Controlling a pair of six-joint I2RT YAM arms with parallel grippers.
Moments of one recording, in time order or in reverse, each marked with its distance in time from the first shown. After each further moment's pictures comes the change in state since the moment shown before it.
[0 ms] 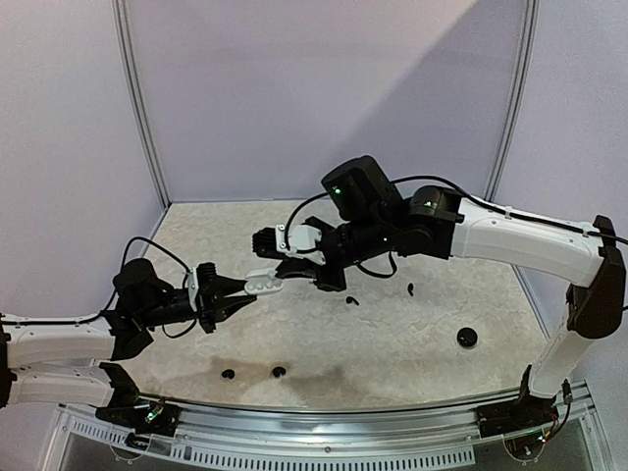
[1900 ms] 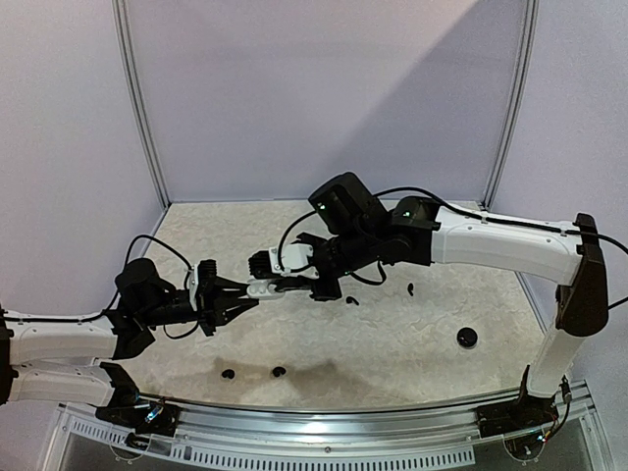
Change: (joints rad) left arm 0.000 0.027 0.002 0.021 0.064 -0.118; right arm -0.008 0.066 -0.014 -0.002 -0.006 -0.113
